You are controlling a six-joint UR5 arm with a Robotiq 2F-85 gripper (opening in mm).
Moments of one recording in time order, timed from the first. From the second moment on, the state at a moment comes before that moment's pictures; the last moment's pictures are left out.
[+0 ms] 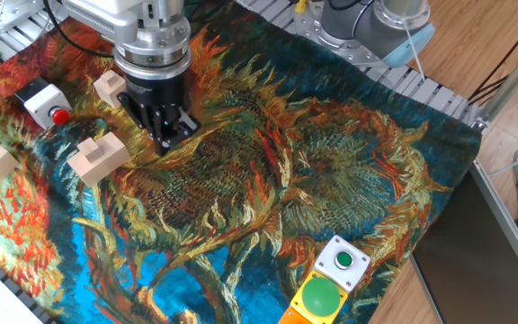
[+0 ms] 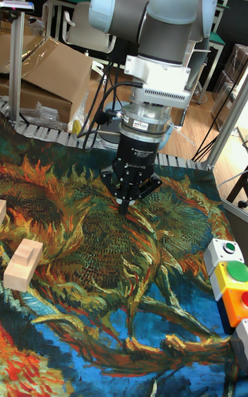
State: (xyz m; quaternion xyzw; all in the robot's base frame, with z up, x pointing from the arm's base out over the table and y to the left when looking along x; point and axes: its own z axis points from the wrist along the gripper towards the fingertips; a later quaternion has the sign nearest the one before) arm 0.594 0.014 0.194 -0.06 0.99 0.01 0.10
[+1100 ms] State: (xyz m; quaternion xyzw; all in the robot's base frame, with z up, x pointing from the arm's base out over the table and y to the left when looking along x) arm 0.568 -0.041 0.175 -0.16 0.98 0.00 0.07
